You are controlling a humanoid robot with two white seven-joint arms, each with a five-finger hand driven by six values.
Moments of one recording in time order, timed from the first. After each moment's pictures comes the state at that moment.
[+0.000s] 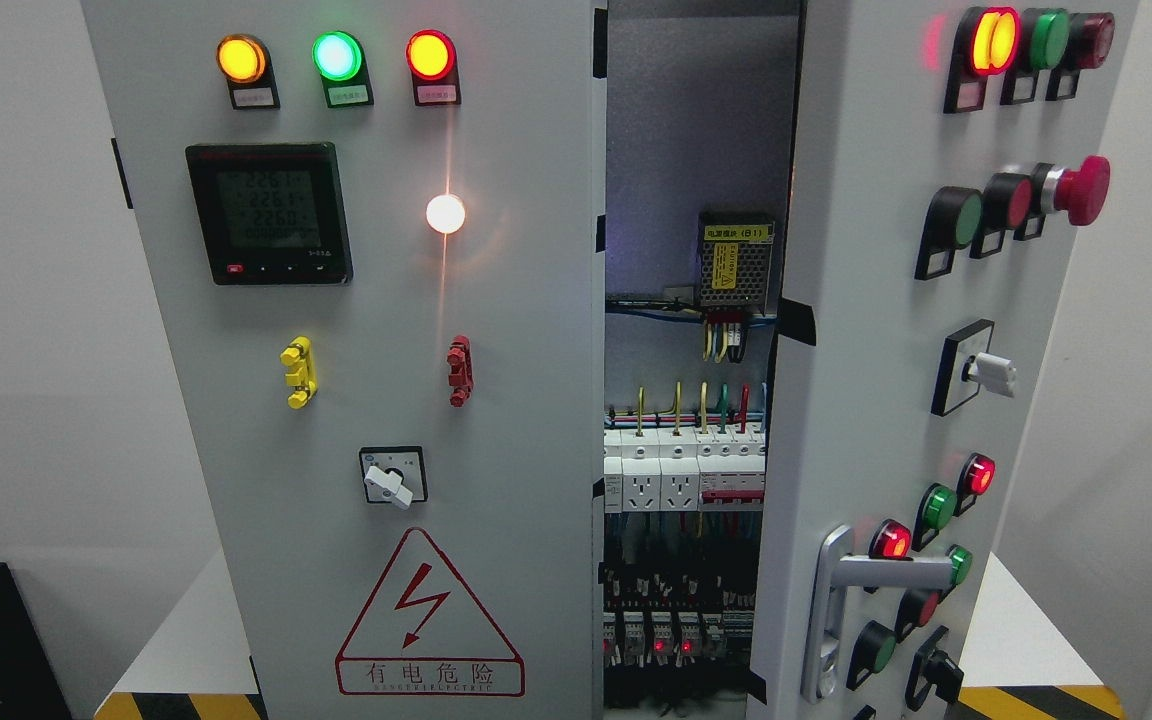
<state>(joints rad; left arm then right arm) 0.50 0.31 -0.42 -1.48 0.18 -0.11 -0.06 0.12 0.12 0.00 -0.08 0.00 0.02 -0.03</state>
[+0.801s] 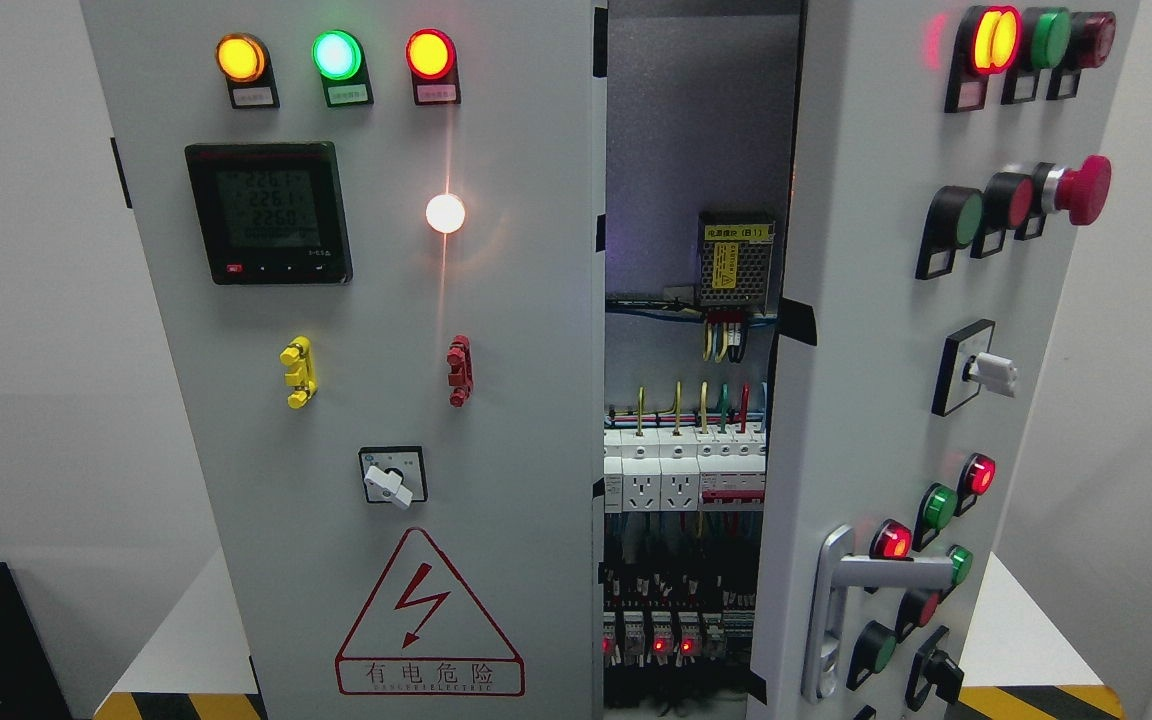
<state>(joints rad) 0.25 0.42 -0.46 -1.86 0.26 -0.05 -0.06 0.12 0.12 0.00 -0.08 0.00 0.02 -0.02</state>
